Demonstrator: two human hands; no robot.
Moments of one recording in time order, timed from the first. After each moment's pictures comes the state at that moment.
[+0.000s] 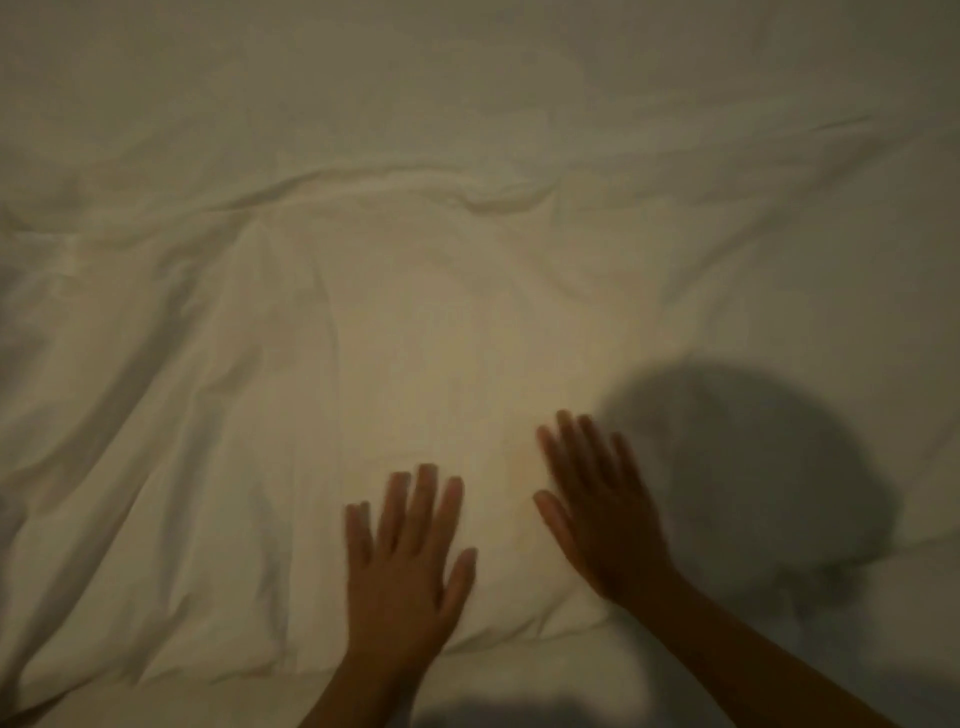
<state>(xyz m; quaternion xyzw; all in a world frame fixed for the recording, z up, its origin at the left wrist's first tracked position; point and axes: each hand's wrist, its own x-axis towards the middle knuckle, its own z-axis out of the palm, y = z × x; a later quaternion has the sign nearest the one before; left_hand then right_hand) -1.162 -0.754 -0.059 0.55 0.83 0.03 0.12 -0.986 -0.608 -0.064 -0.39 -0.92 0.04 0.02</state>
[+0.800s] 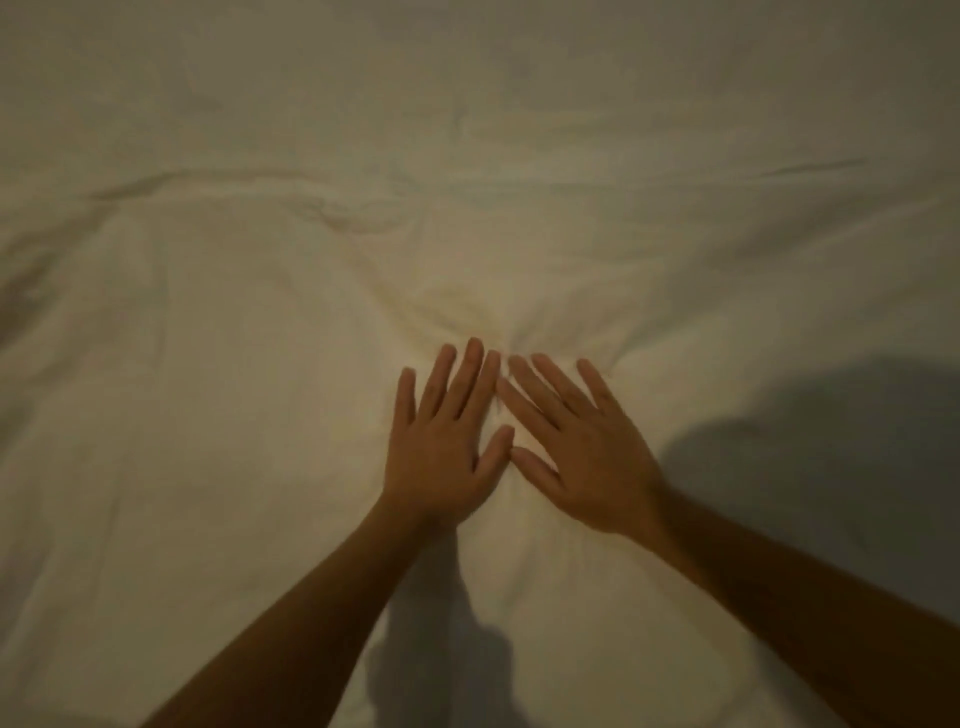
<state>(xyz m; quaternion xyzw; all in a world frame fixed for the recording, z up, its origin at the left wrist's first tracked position) -1.043 -0.493 -0.085 0.53 0.84 0.04 0.06 -0.905 -0.373 -0.088 -0.17 -0.98 0.05 0.04</state>
